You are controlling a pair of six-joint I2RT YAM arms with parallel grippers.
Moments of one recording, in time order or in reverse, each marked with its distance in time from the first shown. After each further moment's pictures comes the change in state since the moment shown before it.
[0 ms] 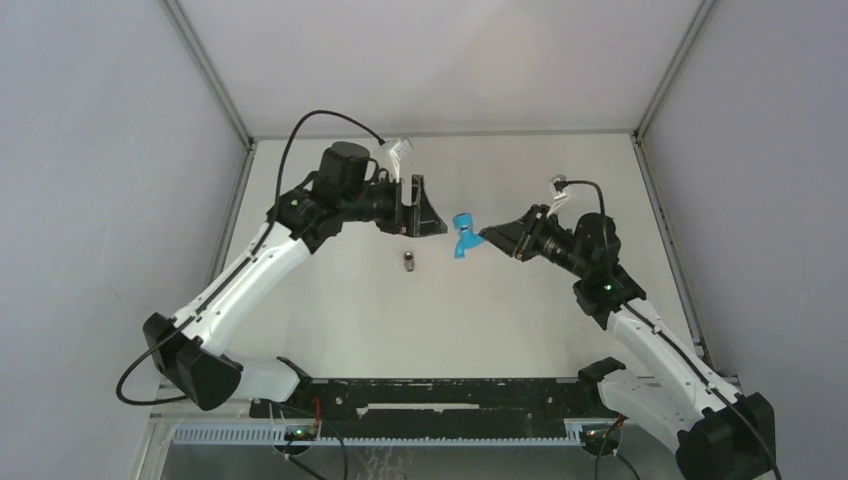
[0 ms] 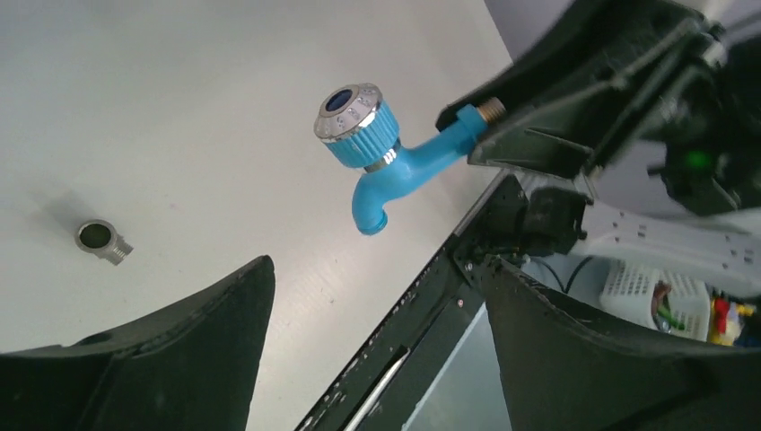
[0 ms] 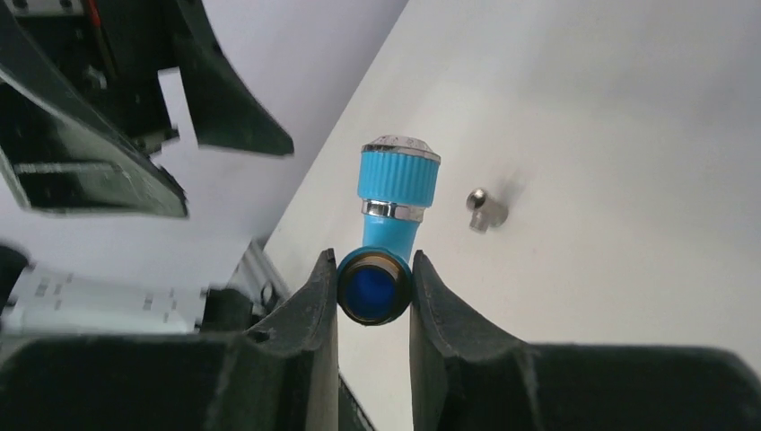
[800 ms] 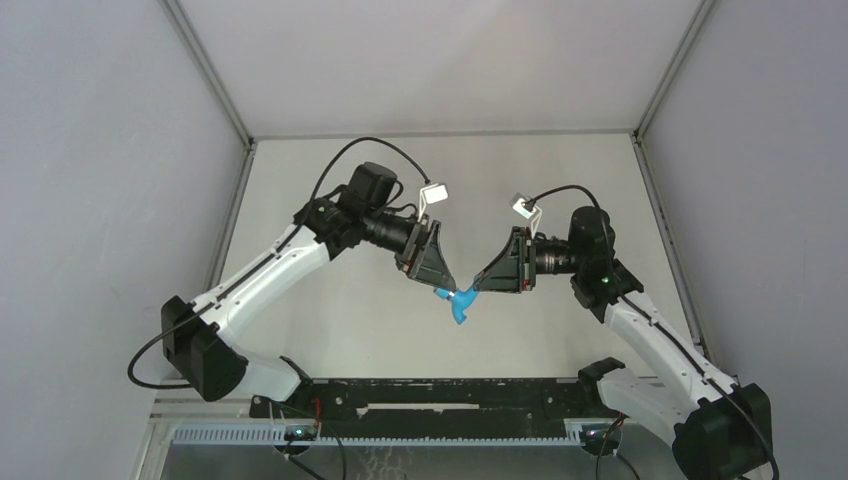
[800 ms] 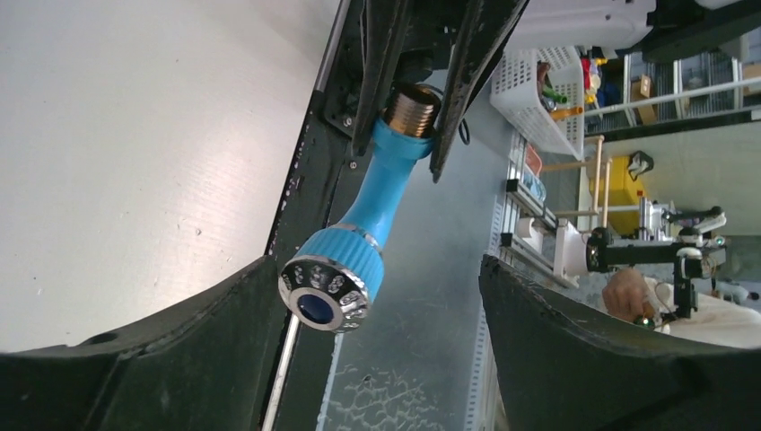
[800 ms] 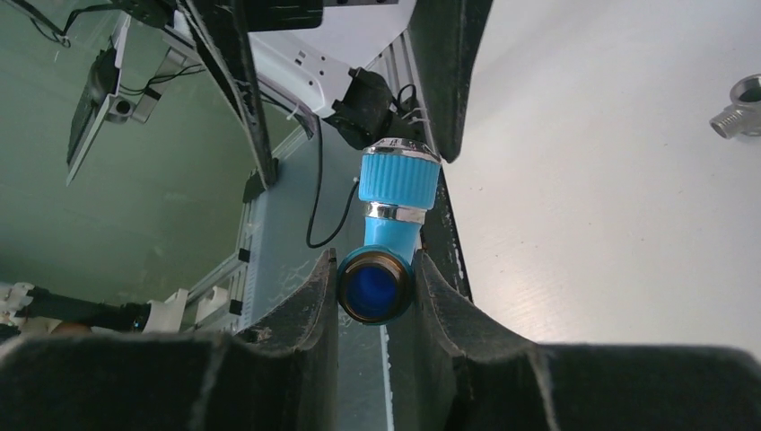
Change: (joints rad) left arm -0.077 0.026 -0.079 -0.071 0.506 0.198; right arm -0.064 0.043 0.036 -0.085 -0.770 -0.141
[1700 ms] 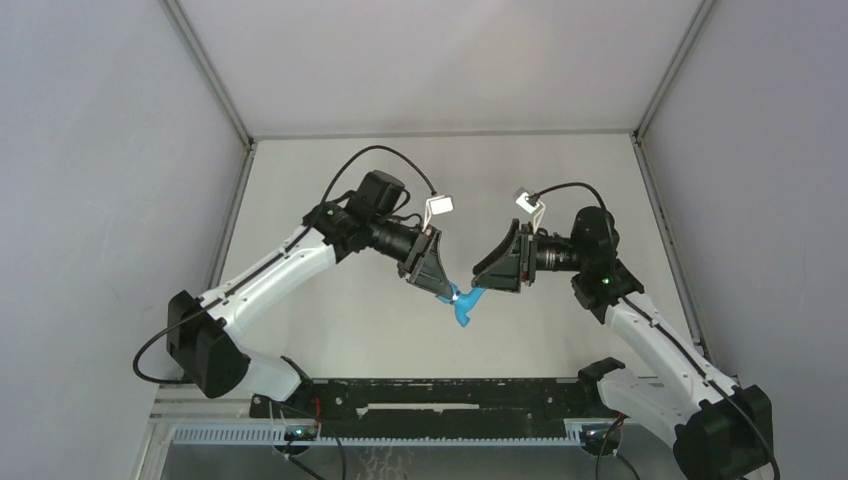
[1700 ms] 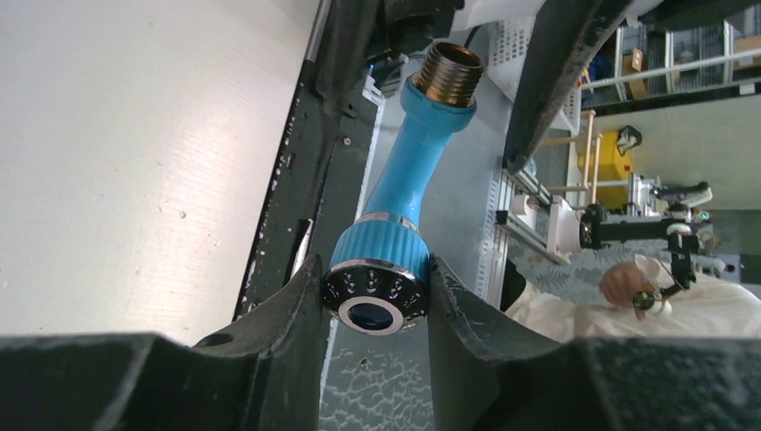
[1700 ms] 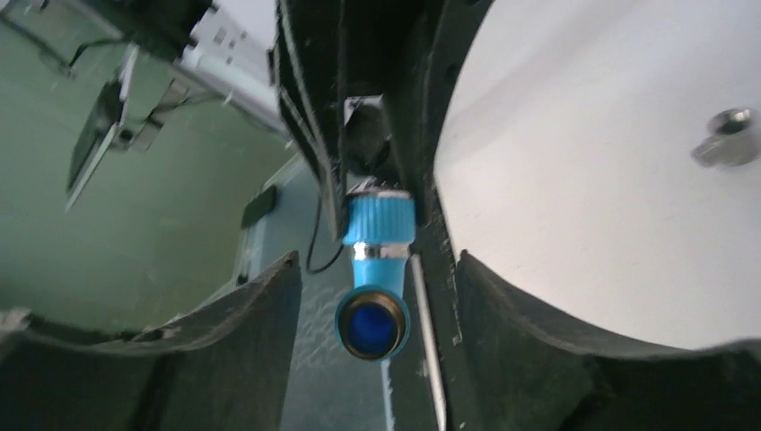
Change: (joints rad) left arm -0.021 0.026 -0.037 -0.035 0.043 0.058; right arm 0.005 -0.007 0.001 0.075 0.005 0.059
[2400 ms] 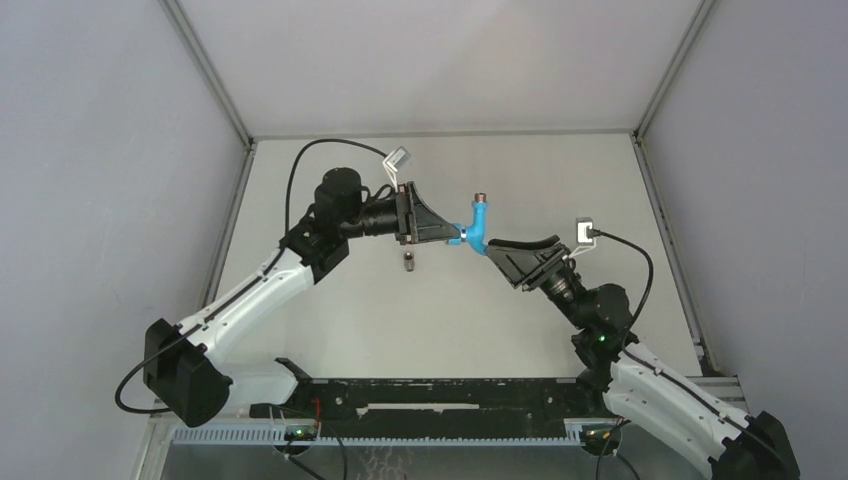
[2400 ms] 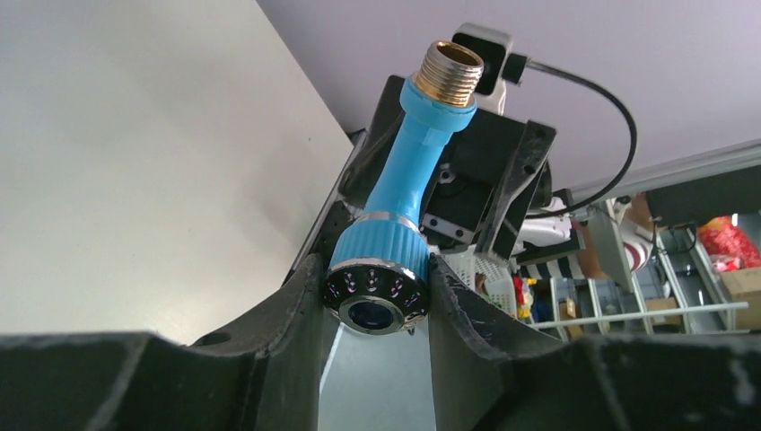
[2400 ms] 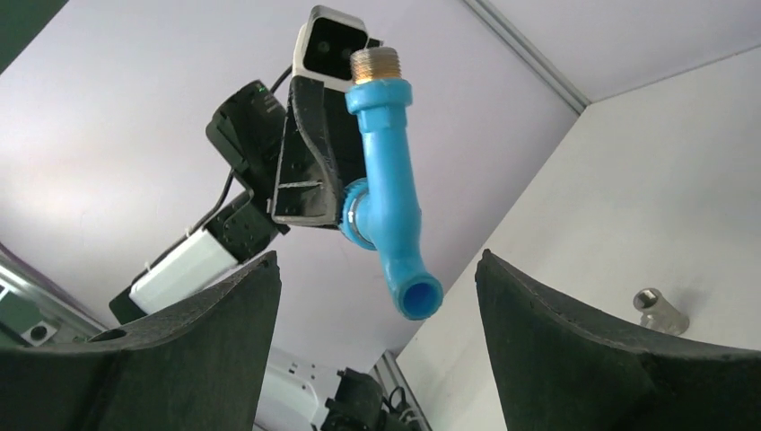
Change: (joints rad) left arm 0.081 -0.164 -0.211 0.706 -0.255 -0.638; right arm 0.238 -0.323 -0.409 0.575 0.981 0.386
